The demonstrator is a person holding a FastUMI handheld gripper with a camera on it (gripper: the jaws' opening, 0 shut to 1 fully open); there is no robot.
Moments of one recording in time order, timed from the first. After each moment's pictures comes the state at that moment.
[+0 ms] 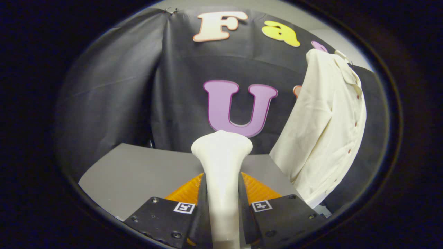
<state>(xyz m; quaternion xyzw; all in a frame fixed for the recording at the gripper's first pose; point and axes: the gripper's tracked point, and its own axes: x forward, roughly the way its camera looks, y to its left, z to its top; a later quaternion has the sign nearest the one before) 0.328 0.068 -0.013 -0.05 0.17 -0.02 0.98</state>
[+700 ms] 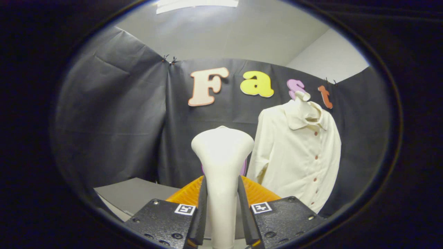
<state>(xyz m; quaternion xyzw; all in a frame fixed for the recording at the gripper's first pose) 0.220 -0.015 0.126 -0.03 -0.05 -0.02 1.00</state>
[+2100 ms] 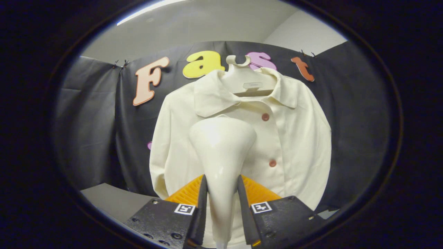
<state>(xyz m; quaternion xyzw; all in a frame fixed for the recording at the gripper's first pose) 0.333 -0.230 0.083 0.06 0.02 -0.05 1.00</state>
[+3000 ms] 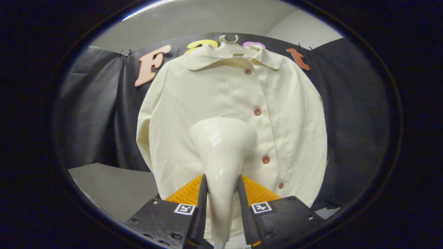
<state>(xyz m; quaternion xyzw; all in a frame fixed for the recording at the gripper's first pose) 0.299 -0.253 -0.038 0.05 0.06 -0.05 1.00</state>
